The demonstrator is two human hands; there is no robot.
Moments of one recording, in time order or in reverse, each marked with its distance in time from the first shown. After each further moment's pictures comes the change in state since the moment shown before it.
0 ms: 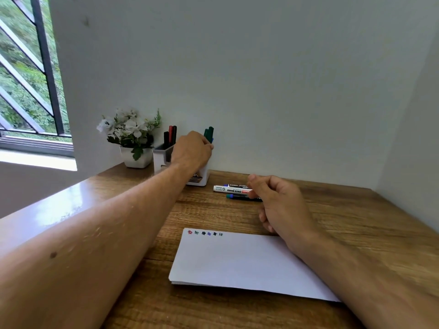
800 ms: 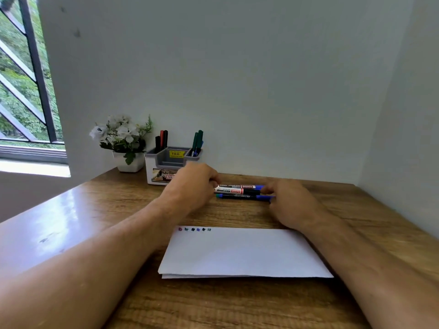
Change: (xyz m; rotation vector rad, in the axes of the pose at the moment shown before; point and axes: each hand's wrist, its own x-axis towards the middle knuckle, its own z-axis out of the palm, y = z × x) left_hand -0.092 0.019 -0.018 0.194 -0.312 0.291; right_hand 0.021 -0.004 -0.053 -1.131 -0.109 -0.063
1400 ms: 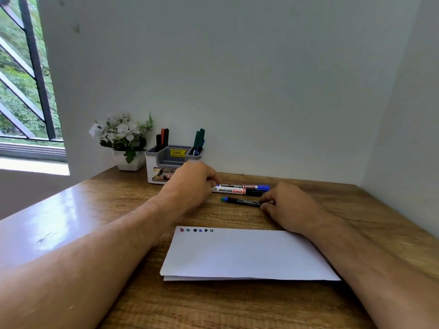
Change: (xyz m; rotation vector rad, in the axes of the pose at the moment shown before) left_hand 0.005 -0.010 0.000 -0.045 -0.012 -0.014; right_hand 0.006 0.002 0.006 -0.083 -0.081 -0.134
